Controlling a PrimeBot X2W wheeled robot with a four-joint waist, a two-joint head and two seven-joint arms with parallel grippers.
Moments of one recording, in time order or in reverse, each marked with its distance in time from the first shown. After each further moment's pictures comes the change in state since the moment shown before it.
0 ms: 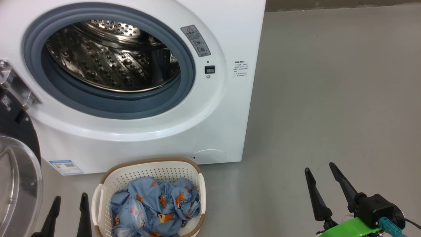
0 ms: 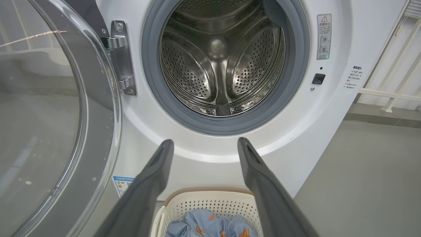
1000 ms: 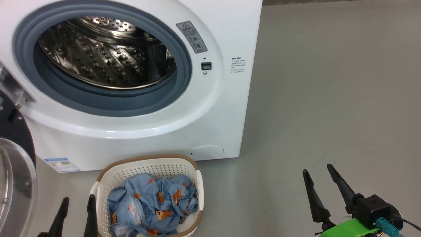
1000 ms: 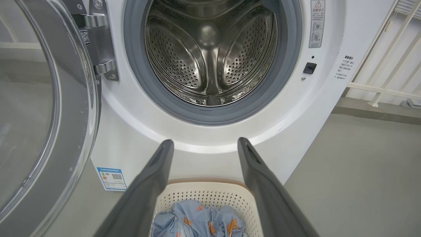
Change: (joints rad) left arm 0.001 0.014 -0.050 0.012 -0.044 0.000 0.000; right arm 0.000 0.000 0.009 0.011 0.000 0.000 0.000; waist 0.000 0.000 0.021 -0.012
